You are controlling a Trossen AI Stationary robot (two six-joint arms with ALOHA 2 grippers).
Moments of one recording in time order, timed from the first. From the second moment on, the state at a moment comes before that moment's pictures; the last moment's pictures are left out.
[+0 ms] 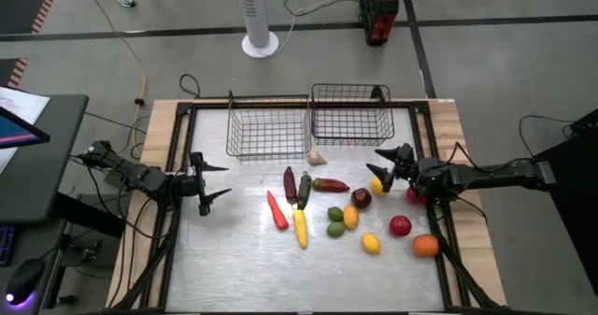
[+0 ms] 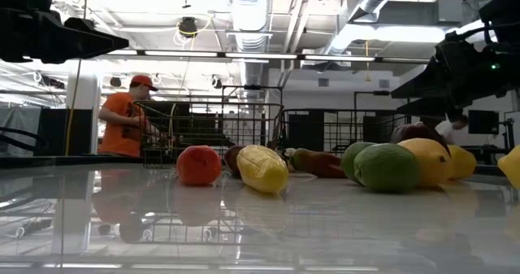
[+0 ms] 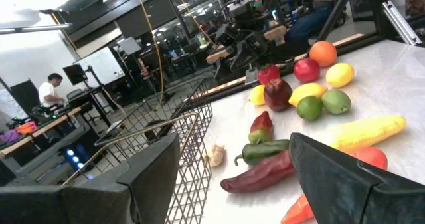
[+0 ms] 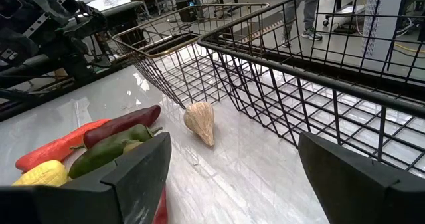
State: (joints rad) left arm -0.46 0.03 0.03 0.02 -0.64 0.40; right arm -0.02 0.32 0.01 0.07 0.50 0.37
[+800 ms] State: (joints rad) left arm -0.46 0.03 0.03 0.15 -0.36 -0.10; right arm -0.09 0.32 0.01 0.23 0.50 0.38
